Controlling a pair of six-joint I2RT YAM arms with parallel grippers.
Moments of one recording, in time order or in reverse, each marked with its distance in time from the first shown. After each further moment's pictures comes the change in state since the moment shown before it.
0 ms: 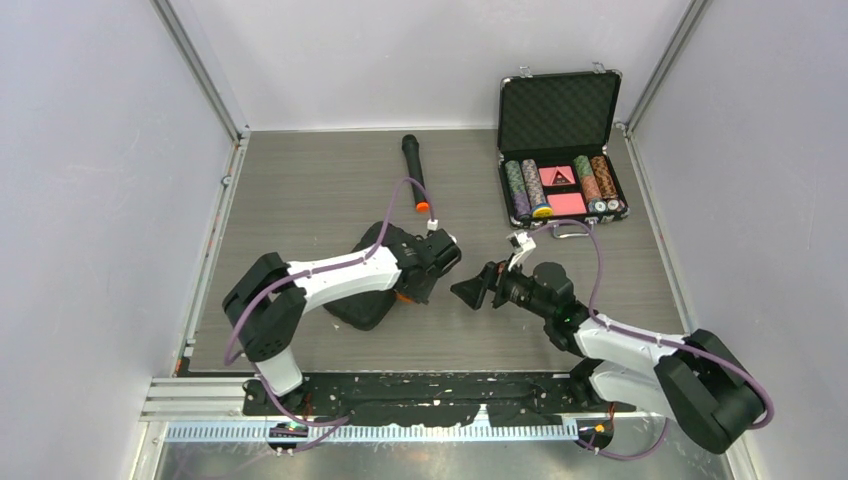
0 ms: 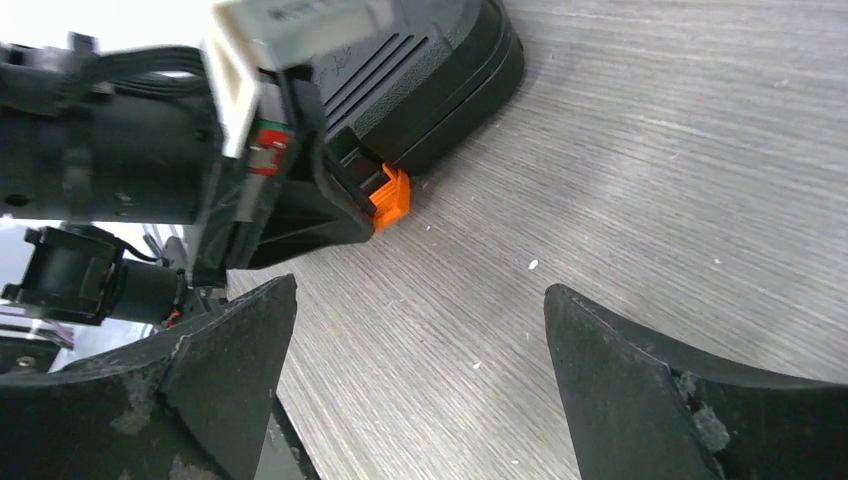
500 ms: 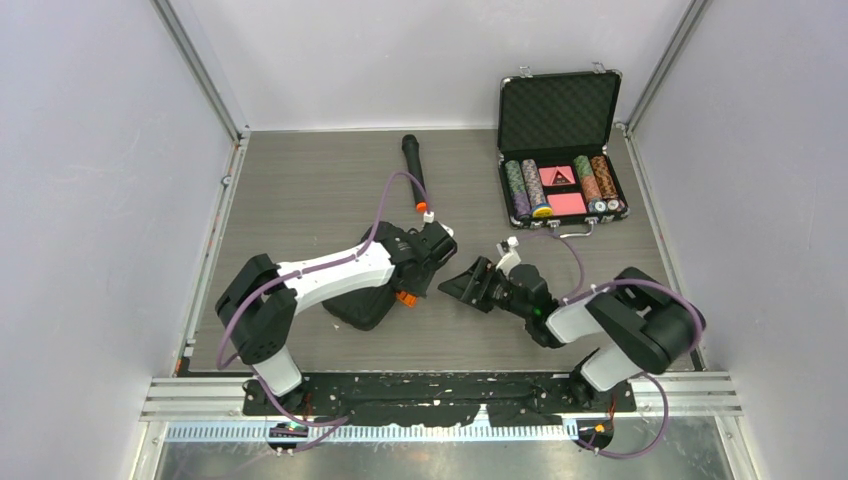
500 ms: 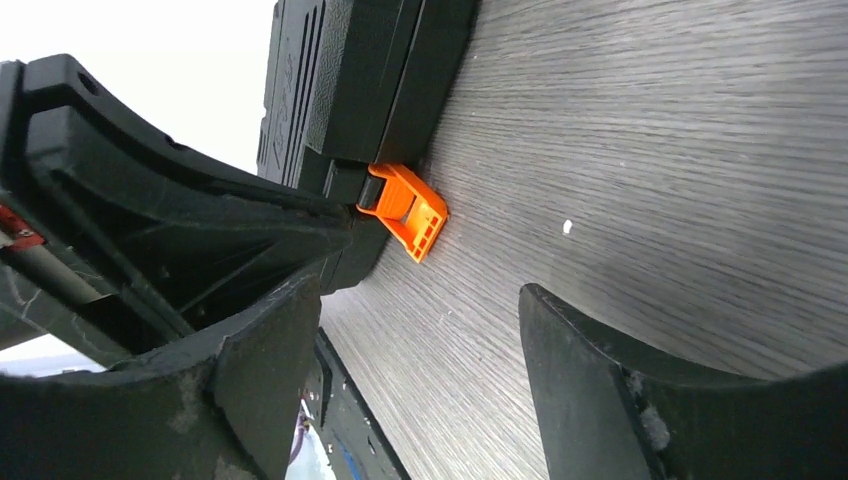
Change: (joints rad) left arm 0.024 -0.050 0.018 -0.013 0.002 0.024; right arm 0.069 0.429 0.013 0.318 0.068 0.509
